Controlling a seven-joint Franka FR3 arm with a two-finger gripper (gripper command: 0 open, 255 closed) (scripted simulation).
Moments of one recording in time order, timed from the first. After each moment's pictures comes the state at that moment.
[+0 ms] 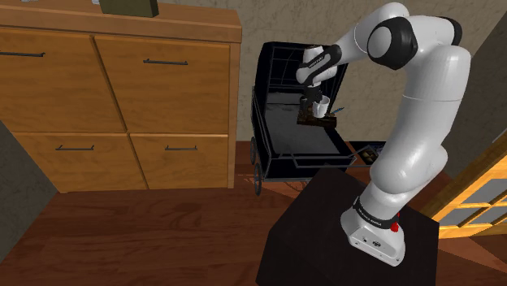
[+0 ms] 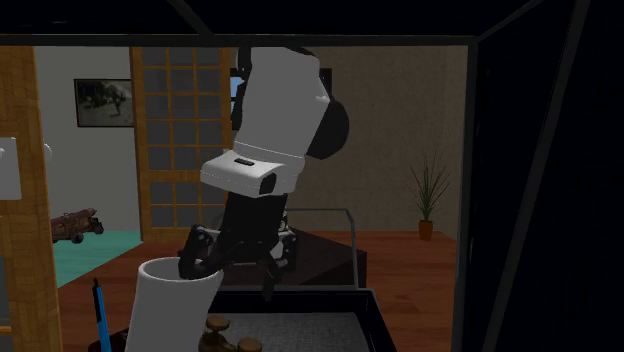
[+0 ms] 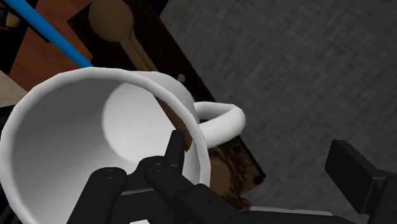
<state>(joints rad) -0.36 0.29 -0.27 -2.00 -0.21 2.22 -0.27</state>
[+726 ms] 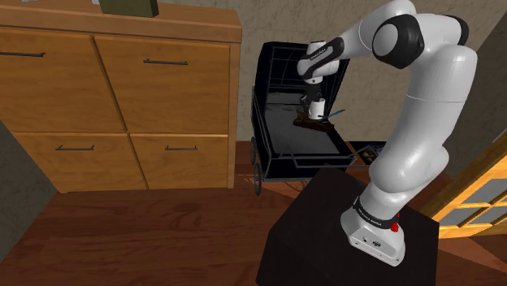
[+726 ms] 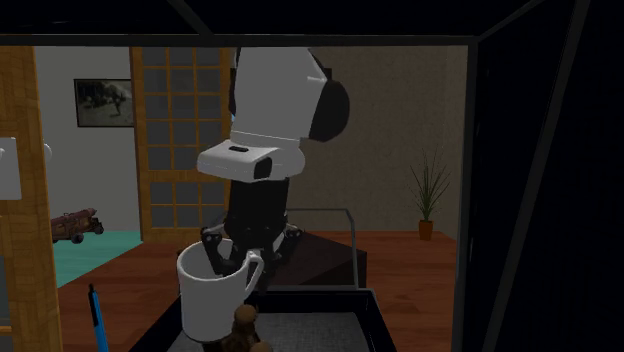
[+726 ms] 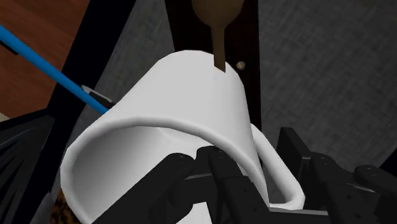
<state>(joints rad) -0.40 0.25 -0.23 -1.99 -0.09 2.15 -0.27</state>
